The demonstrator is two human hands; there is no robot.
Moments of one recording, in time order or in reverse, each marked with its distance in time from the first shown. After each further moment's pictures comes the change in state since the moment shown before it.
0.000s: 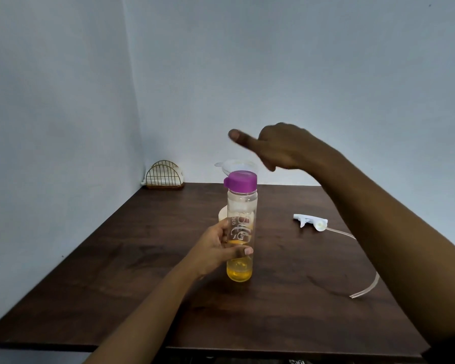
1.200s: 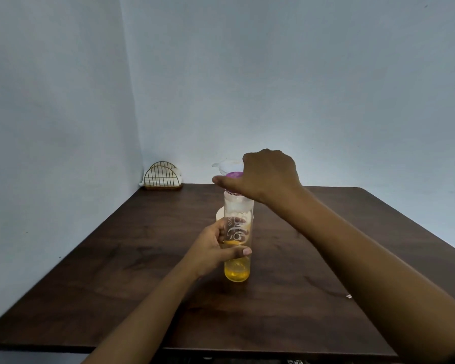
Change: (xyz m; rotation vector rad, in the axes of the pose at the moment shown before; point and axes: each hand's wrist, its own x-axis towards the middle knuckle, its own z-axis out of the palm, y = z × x) left_hand 0.002 -0.002 0.001 0.091 0.058 0.041; right_hand -0.023 -0.026 0.047 -0.191 0.200 0.096
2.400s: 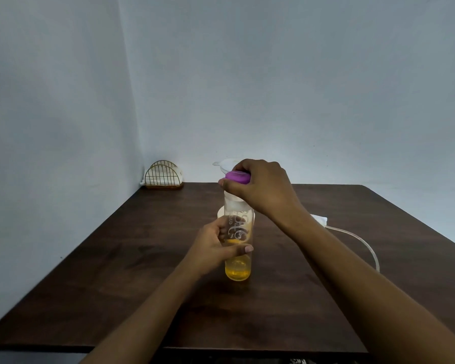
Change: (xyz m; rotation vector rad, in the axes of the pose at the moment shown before) left_hand -0.003 0.006 0.002 0.093 0.095 0.011; right_hand -0.019 0.003 0.021 0.546 0.057 0.042
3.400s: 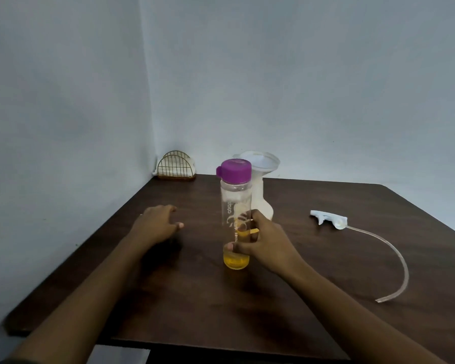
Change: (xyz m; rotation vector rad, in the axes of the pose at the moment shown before) left_hand 0.026 -0.038 -0.144 1.063 0.156 -0.401; right_hand -0.058 0.034 0.082 0.358 -0.356 0.282
